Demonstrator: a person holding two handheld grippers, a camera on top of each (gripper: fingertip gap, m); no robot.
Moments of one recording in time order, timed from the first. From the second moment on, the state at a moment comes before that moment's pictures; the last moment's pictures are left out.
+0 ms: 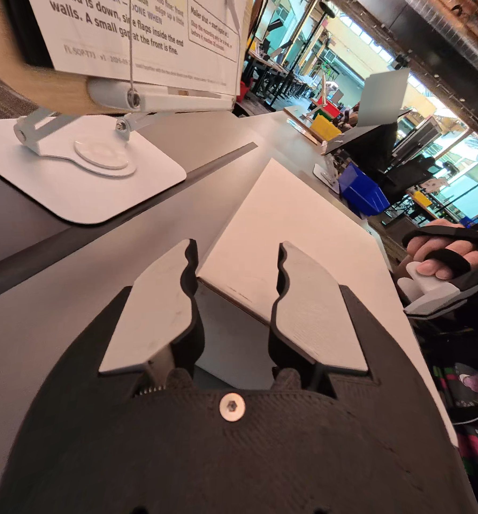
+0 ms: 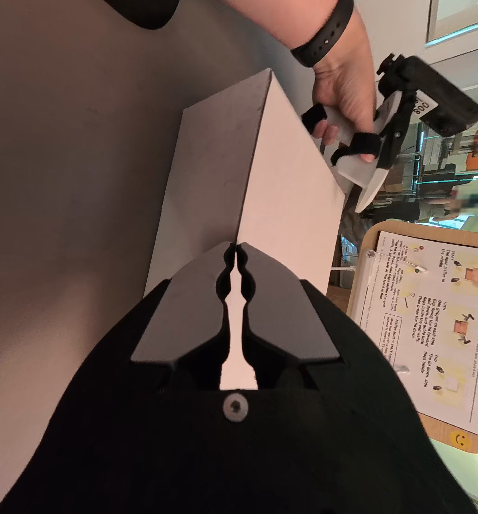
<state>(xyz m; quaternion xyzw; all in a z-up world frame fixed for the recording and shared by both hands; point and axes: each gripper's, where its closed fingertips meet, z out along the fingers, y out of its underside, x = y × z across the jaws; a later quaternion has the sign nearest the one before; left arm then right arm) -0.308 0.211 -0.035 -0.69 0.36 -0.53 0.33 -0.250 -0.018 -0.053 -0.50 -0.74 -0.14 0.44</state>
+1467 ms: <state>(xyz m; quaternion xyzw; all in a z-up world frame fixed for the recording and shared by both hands) -0.315 0.207 -0.059 -0.66 0.41 -0.56 0.28 -0.260 -0.017 -0.038 -0.48 -0.71 -0.12 0.50</state>
